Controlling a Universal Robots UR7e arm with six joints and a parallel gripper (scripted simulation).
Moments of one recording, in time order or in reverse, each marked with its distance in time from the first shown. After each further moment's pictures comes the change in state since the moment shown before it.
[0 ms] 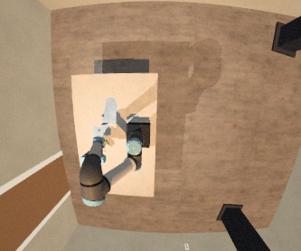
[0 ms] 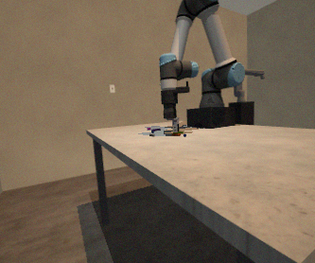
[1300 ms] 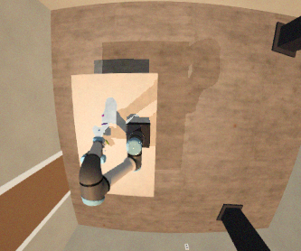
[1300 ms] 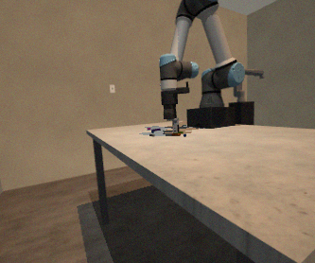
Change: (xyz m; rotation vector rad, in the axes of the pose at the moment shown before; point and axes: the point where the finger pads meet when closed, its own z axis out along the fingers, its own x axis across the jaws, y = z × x) arm 0.000 0.000 0.003 0.000 0.000 0.000
